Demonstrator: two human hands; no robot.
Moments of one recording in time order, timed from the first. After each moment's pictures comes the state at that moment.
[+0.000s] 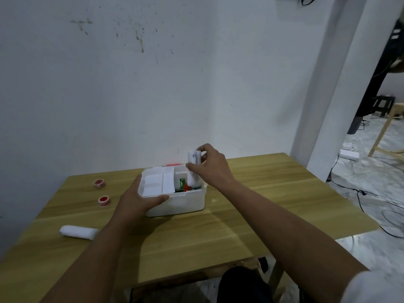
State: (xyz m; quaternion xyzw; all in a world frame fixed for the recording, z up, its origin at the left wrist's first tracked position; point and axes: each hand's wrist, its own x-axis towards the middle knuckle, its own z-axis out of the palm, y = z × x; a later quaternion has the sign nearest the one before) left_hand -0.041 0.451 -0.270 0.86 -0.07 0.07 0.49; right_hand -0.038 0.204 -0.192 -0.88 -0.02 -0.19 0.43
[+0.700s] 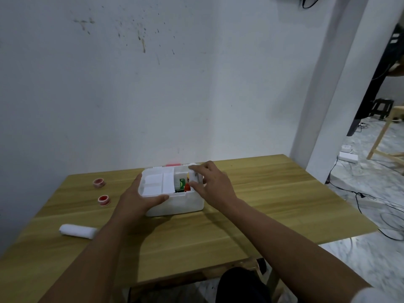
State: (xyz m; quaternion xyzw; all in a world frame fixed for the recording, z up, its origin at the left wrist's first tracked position) left_hand -0.039 0.450 -0.271 0.87 -0.07 0.07 0.48; right_hand -0.052 0.197 -0.245 -0.92 -0.14 -0.28 0.25
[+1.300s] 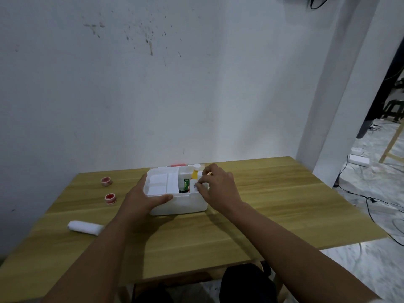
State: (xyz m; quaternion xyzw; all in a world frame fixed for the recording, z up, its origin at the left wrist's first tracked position) left_hand -0.045 0.451 -0.264 0.87 -0.07 0.07 0.49; right_hand -0.052 0.193 -0.250 -0.93 -0.13 -0.31 0.15
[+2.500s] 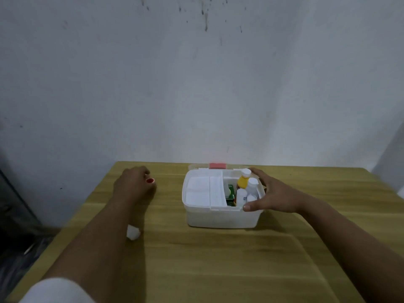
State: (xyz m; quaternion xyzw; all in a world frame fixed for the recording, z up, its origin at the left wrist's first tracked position) left_hand 0.056 0.582 -0.275 0.97 0.11 0.12 0.17; right_hand 0.025 0.158 -0.241 -0.89 -0.15 0.15 0.39
